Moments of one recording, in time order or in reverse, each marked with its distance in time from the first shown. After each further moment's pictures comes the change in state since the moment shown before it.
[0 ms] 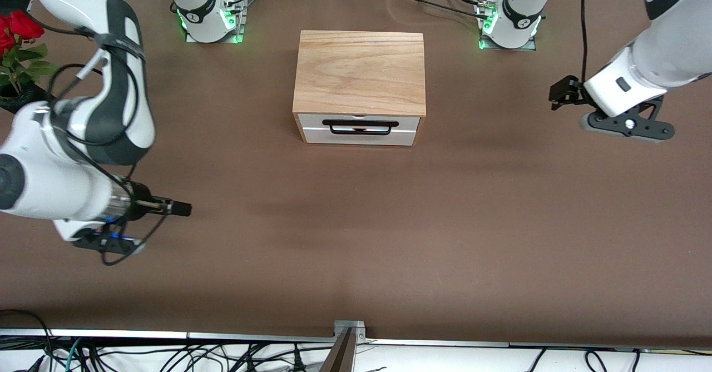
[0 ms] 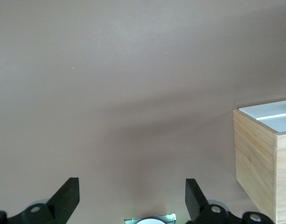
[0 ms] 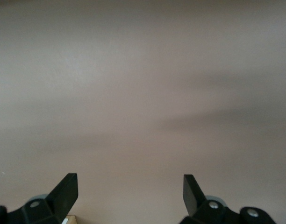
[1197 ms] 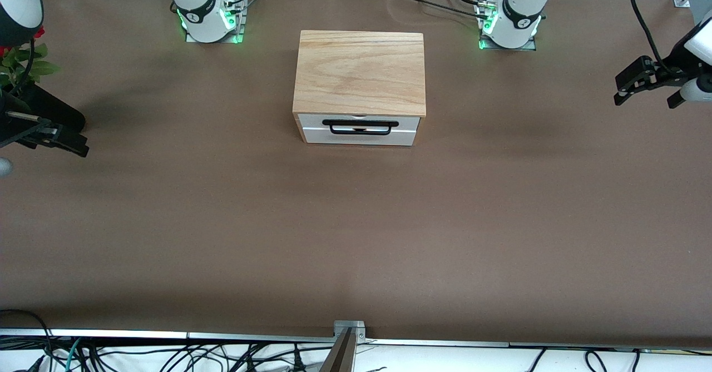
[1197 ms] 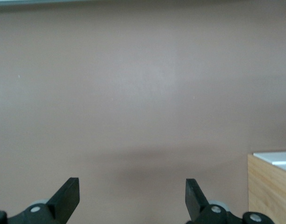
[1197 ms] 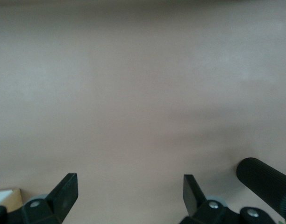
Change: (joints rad) left arm 0.125 -0.151 0.001 -0.093 0.004 0.201 0.013; right arm -0.310 -0.454 0.347 -0.319 -0.407 -0.031 -0.060
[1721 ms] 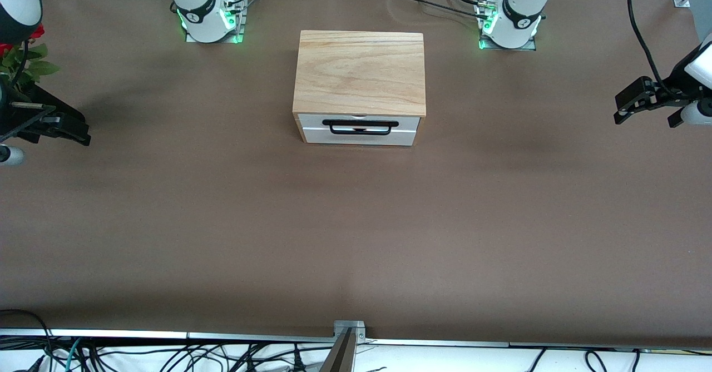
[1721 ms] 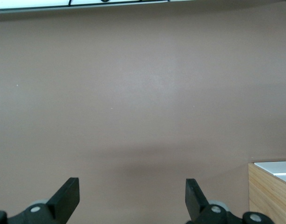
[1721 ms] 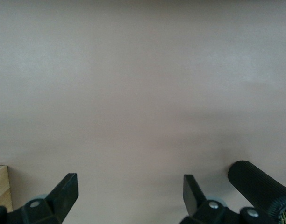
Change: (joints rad) left arm 0.000 0.070 -0.002 0.062 0.000 0.000 -0.002; right arm -0.019 -0.024 0.009 -0.048 0.000 -0.002 -0.092
